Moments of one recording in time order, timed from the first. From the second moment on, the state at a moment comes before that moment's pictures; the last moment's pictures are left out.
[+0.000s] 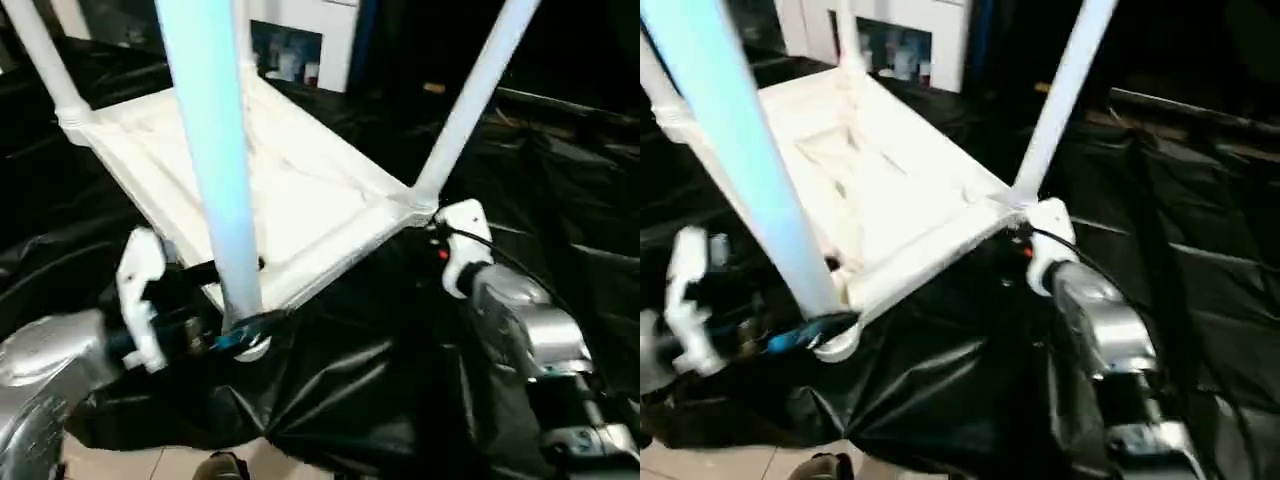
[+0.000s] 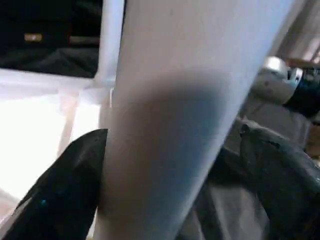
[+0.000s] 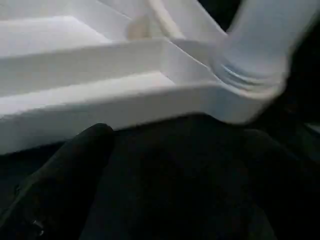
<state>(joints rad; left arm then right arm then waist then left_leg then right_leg) -0.05 0.49 0.18 -0.53 -0.59 0.69 -0.94 -0.42 -0.28 0.01 0.27 0.14 0.47 0.36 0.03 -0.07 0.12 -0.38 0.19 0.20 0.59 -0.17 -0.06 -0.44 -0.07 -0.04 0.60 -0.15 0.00</state>
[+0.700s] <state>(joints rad) -0.34 0.29 -0.13 -0.34 -0.52 0.63 -0.90 -0.55 -0.14 0.07 0.52 0.06 0.40 0.27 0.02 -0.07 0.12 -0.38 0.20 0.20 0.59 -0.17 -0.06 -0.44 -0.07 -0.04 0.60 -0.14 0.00</state>
